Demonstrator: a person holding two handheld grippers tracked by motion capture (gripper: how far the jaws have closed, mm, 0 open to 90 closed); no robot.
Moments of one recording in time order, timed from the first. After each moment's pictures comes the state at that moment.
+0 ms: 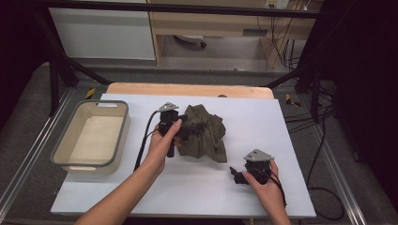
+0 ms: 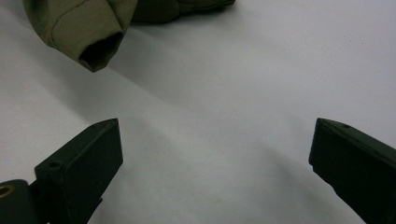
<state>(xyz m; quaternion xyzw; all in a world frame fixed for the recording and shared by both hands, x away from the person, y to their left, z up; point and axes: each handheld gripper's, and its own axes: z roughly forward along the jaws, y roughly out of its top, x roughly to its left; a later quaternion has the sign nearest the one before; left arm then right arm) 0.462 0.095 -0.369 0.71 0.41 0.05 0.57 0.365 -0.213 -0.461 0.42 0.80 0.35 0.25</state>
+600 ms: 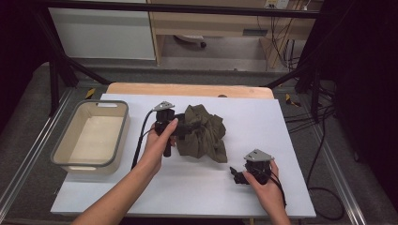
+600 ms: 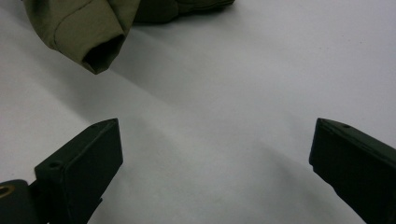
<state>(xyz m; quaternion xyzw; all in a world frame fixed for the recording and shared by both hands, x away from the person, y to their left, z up) 0.460 0.106 -0.362 0.71 0.40 0.05 0.57 0.364 -0.213 -0.461 0.42 0.80 0.35 0.25</state>
